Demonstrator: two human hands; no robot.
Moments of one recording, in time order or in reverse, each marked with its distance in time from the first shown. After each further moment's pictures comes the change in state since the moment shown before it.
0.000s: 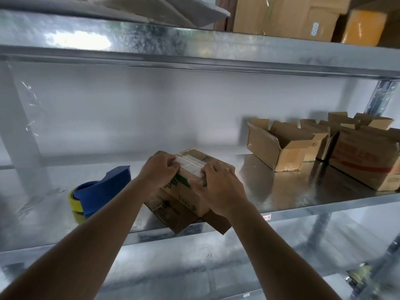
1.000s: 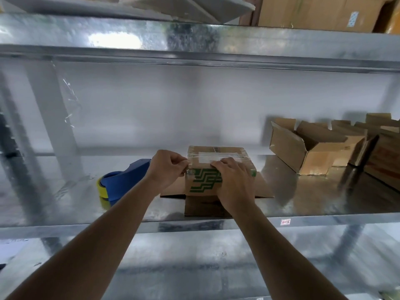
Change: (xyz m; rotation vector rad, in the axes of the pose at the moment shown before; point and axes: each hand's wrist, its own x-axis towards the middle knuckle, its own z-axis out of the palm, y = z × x) left_hand -0.036 0.002 -0.023 -0.517 0.080 -0.228; right_hand 0.009 0.001 0.022 -0.001 0.166 -0.075
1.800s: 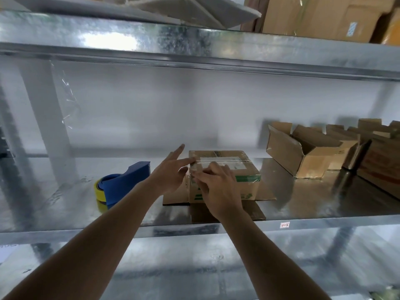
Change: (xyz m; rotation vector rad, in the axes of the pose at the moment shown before) left_hand 0.022 -0.024 0.004 0.580 -0.218 0.275; right_hand 0.000 -0.025 0.022 0.073 0.186 -0.150
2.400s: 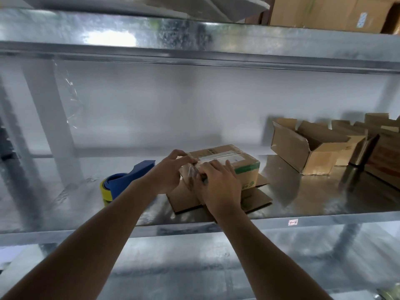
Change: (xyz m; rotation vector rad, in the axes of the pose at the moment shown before) left_hand -0.005 -0.035 -0.008 0.025 0.005 0.166; right_hand 0.005 -0.027 0.004 0.019 0.037 0.127
